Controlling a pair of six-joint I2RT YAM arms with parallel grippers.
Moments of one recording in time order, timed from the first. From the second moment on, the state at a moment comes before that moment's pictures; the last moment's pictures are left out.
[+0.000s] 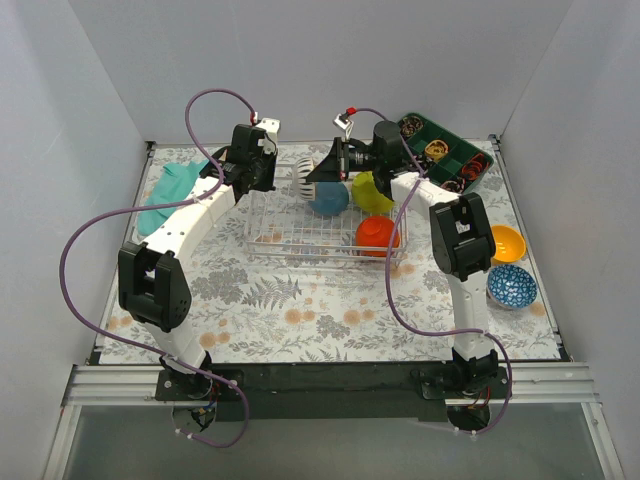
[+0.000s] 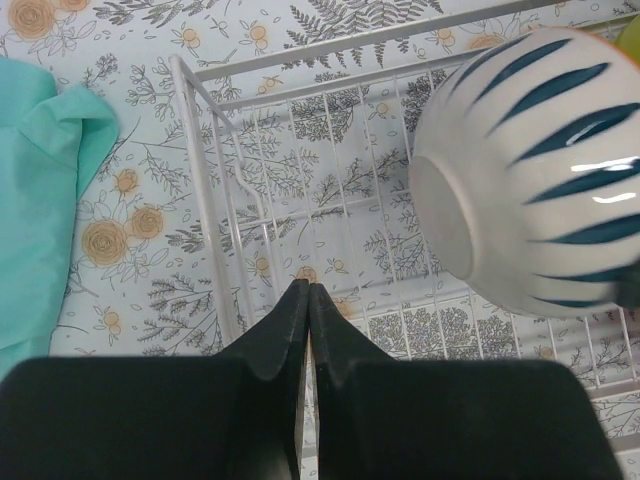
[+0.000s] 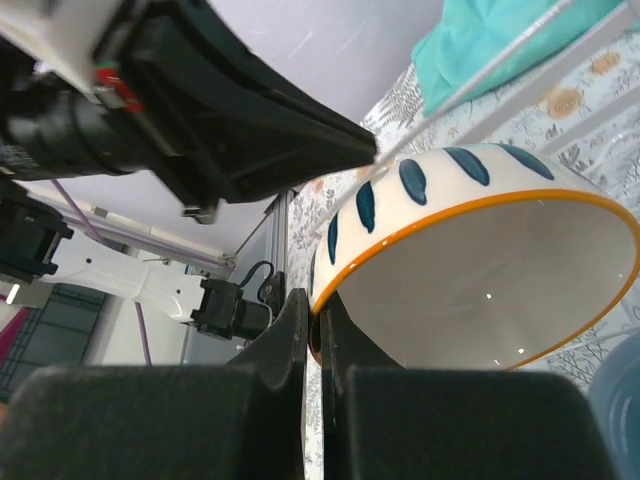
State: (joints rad) left arm -0.38 1.72 1.56 -0.52 -0.10 -0.06; right arm 0.41 2.18 1.68 0.52 -1.18 0.95
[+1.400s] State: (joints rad) left arm -0.37 1.92 1.60 -0.49 0.05 -0.01; right arm 0.44 2.41 1.81 0.49 -1.17 0.82
